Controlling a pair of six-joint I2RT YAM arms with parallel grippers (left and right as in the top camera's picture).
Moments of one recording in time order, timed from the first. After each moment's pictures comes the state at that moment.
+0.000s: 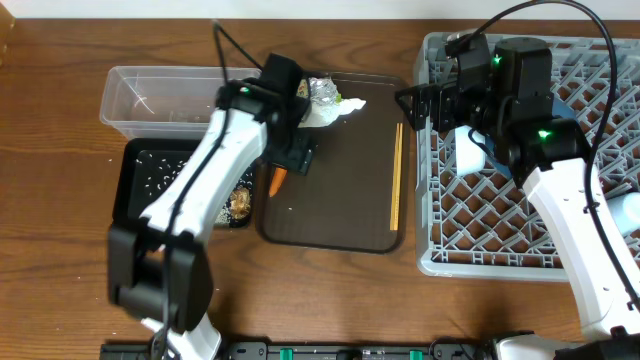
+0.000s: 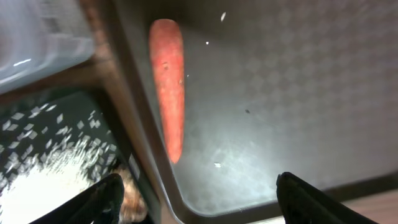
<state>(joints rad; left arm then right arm) -0.36 1.84 1.52 -1.08 0.05 0.00 0.19 1.48 1.34 -0.53 -0.34 0.08</state>
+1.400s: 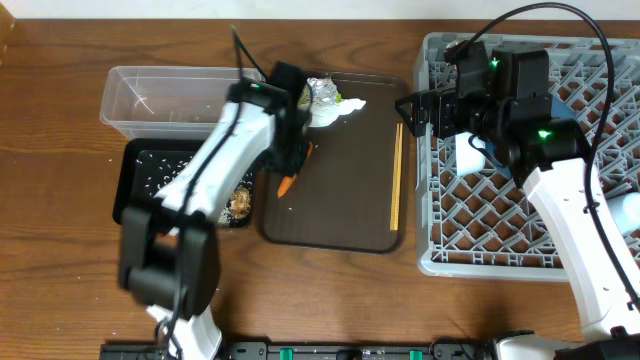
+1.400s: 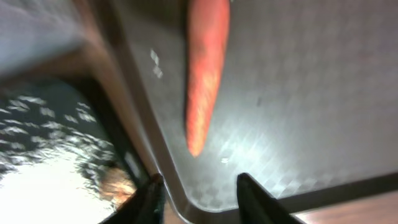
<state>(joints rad) -0.34 1.87 1.55 -1.12 0.04 0.00 0.19 1.48 1.34 -0.59 -0.34 0.09</state>
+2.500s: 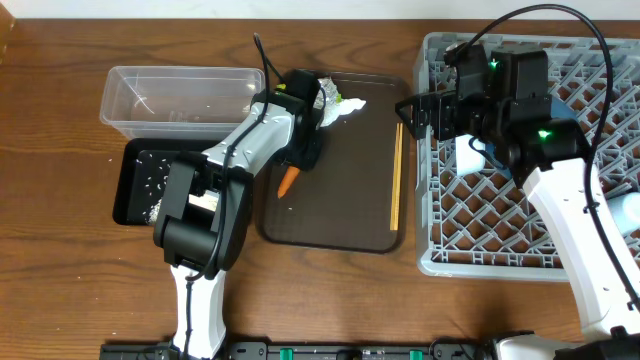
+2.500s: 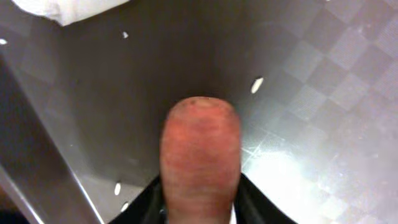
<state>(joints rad) -0.36 2.14 1.53 -0.84 0.04 -0.02 0.19 1.48 1.34 -0.62 -0.34 0.09</state>
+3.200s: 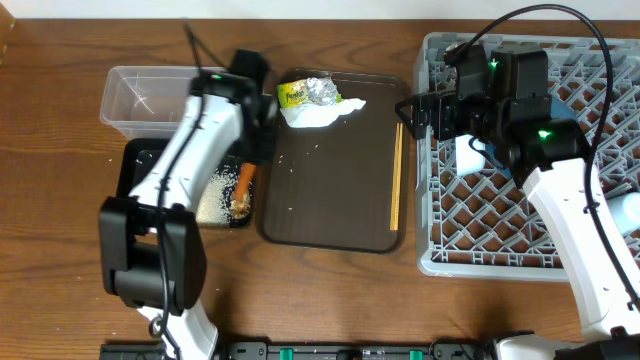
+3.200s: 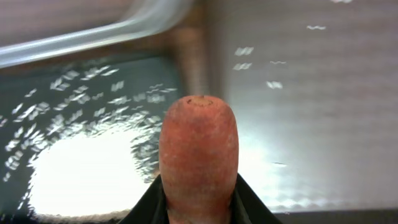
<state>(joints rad) -0.19 1.89 1.55 -1.15 -0.02 -0.04 0.19 1.48 1.34 -0.62 -0.34 0.09</state>
